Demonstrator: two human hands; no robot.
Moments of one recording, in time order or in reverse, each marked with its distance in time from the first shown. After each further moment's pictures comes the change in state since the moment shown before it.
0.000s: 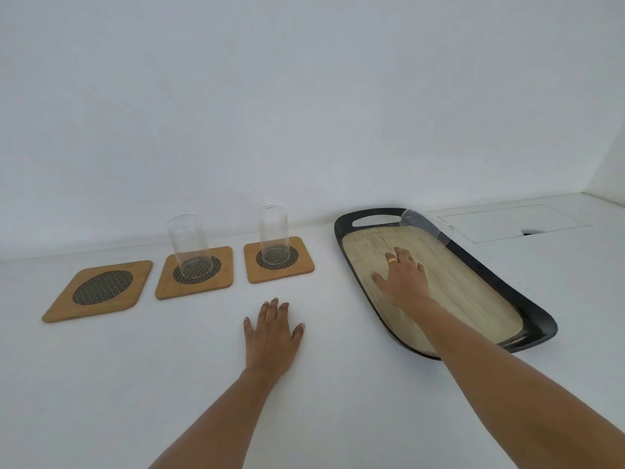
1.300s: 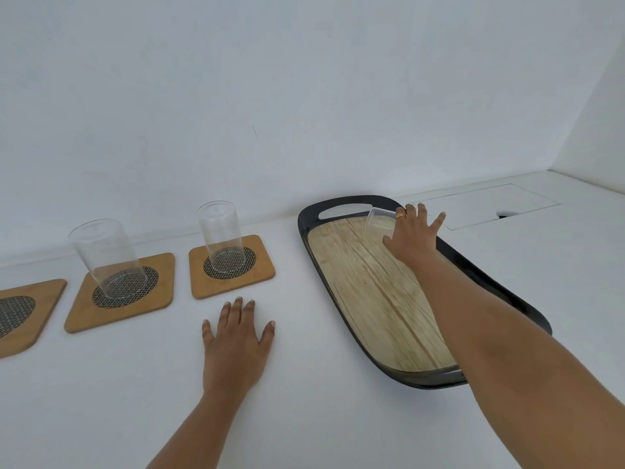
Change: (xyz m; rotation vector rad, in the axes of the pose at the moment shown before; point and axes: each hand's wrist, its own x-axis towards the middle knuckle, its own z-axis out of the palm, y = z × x) left_hand 0.040 0.014 0.018 0.002 0.070 0.000; right_hand 0.103 0.071 -0.009 -0.301 0.086 0.151
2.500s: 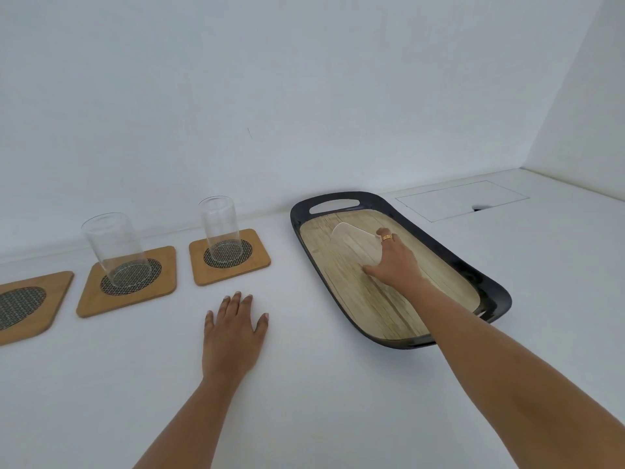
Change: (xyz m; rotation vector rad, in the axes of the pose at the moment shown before) left_hand -0.018 -0.010 -0.003 -0.017 0.005 0.044; right_hand -0.085 0.001 -0.001 0.483 -0.029 -0.061
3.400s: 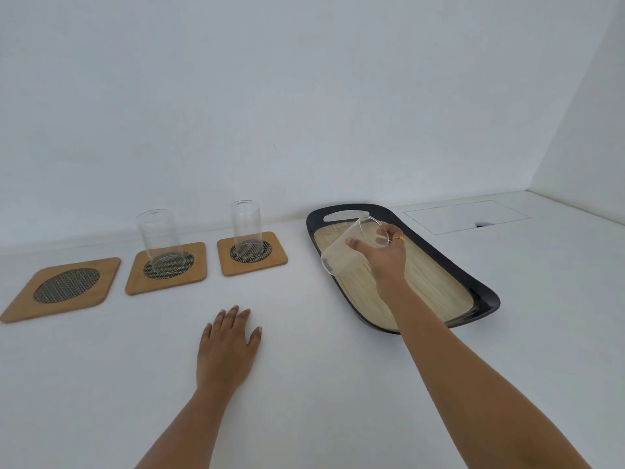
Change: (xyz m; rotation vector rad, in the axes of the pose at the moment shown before) left_hand -0.057 -0.032 -0.019 -0.024 0.028 -0.044; right_hand -0.055 -0.084 -0.034 1.129 0.233 0.255
